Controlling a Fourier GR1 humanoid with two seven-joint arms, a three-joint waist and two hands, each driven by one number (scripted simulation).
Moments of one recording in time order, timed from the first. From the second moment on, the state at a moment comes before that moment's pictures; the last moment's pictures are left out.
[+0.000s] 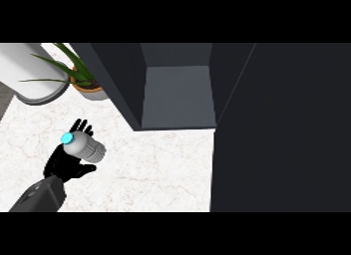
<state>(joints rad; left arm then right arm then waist) -0.49 0.27 0.40 -0.19 0.18 -0.62 -0.56 0.61 -0.03 0.20 -2.19 -0.25 0.32 -0.14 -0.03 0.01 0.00</state>
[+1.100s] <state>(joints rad) -0.49 0.19 0.37 -0.25 0.18 -0.64 -0.56 0.60 -0.04 0.19 -2.15 -0.25 0.32 -0.16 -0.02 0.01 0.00</state>
